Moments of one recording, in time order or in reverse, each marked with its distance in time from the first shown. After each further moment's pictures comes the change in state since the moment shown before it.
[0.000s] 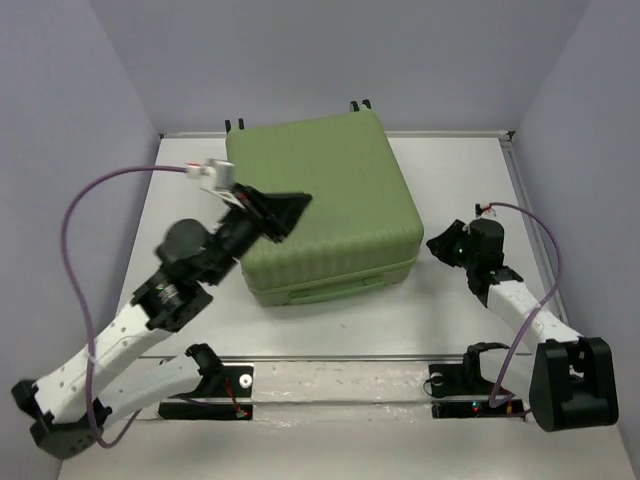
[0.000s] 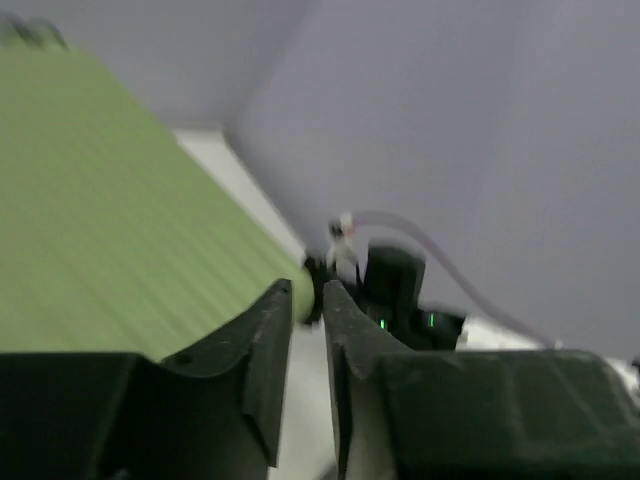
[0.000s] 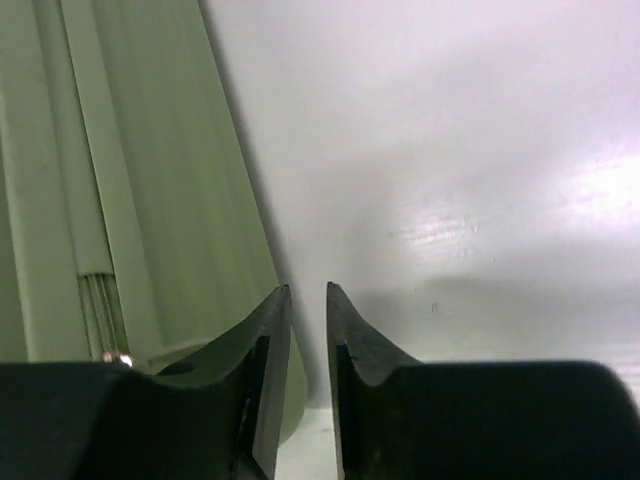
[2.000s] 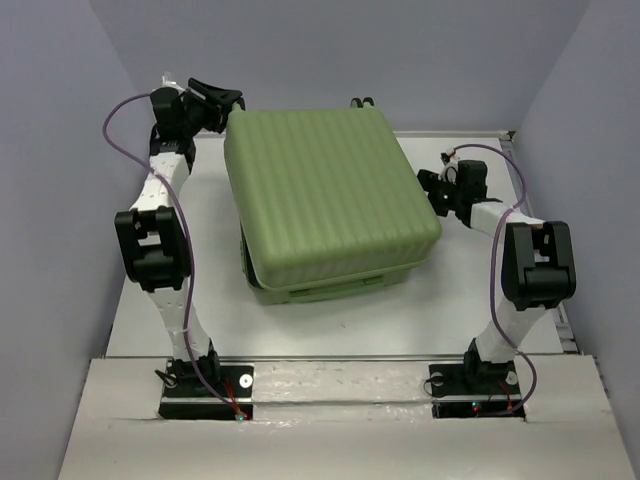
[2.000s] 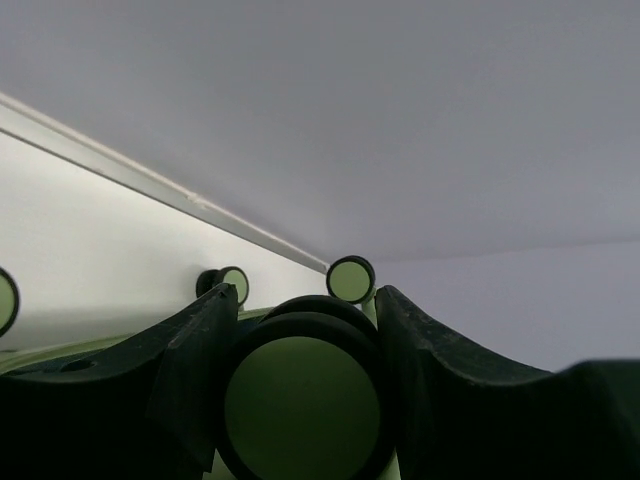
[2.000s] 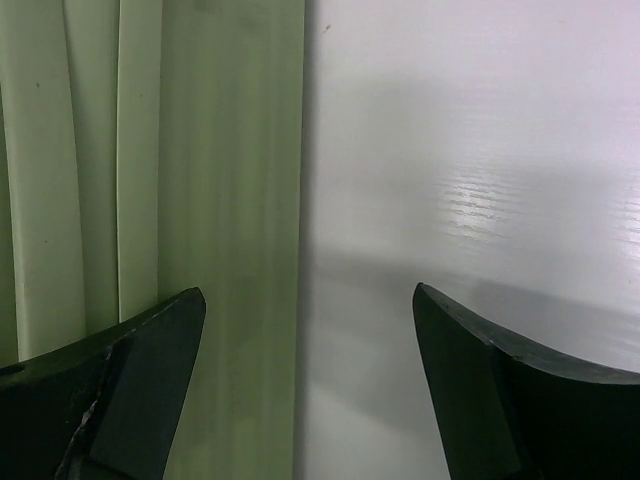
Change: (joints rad) left arm 0.837 1.195 0.660 0.178 0.595 -0.553; right arm -0.058 0.689 0.591 -0.020 -0.395 -0.263
